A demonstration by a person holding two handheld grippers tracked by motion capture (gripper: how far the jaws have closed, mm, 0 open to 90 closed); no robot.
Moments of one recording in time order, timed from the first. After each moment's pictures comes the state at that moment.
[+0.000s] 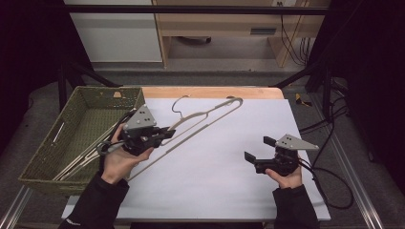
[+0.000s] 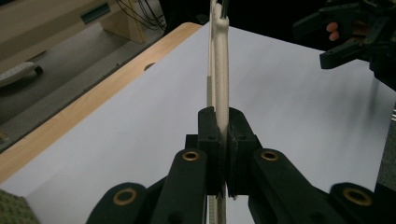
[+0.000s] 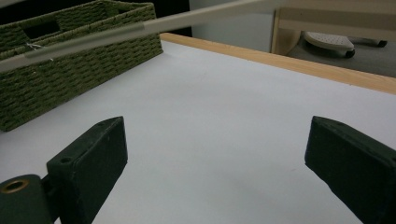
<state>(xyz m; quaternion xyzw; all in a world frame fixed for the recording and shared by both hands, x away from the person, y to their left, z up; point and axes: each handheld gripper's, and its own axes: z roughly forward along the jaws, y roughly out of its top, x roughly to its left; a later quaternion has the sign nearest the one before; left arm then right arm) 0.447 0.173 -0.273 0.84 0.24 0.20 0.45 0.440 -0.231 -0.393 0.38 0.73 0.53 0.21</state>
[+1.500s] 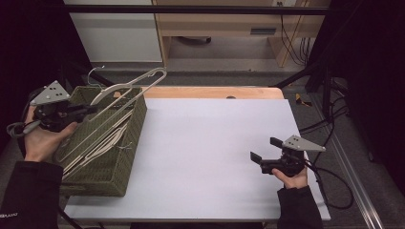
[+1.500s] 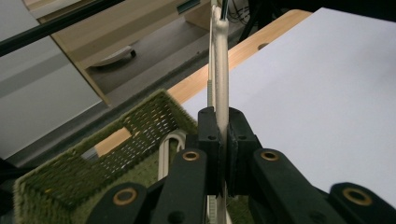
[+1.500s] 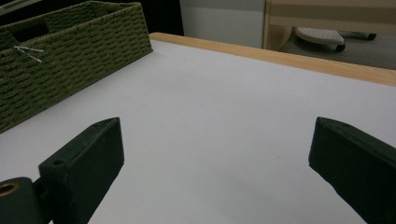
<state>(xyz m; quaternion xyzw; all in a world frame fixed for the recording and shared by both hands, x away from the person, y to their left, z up) 0.481 0.350 -0.254 0.81 0.32 0.30 0.39 0.439 -0.246 -0.396 0.40 0.72 0.53 0.21</state>
